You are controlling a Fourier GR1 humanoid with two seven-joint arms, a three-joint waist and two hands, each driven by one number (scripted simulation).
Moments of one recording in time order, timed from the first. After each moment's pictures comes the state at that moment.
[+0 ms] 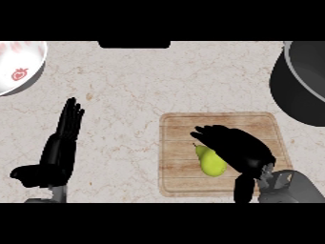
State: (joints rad) left arm 0.01 0.15 -0.15 -1.59 0.11 0.24 -0.14; right arm -0.27 -0.35 0.47 -1.71 0.71 0.69 0.26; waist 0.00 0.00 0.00
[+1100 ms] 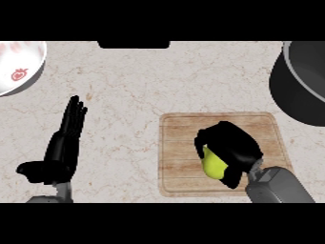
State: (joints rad) left arm -0.01 0.09 -0.11 -1.58 0.05 0.21 -0.12; right arm -0.27 -0.25 0.43 -1.60 0.98 0.45 -0.04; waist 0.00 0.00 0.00
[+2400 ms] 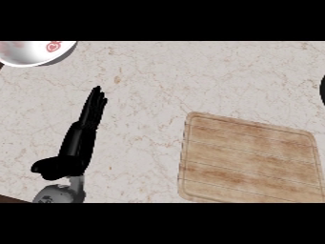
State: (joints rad) left arm -0.09 0.08 -0.19 -1.59 0.04 0.14 -0.12; right arm -0.87 -0.43 -0.30 -1.02 1.54 0.05 1.10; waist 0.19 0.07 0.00
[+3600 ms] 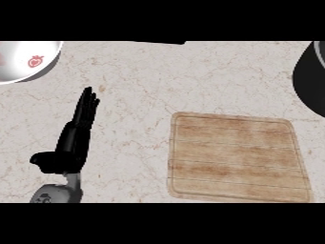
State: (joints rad) left arm -0.09 0.07 -0.14 -1.55 0.04 0.18 -0.11; right arm -1.05 -0.44 -0.54 -0.64 1.91 -0.06 1.23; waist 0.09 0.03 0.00
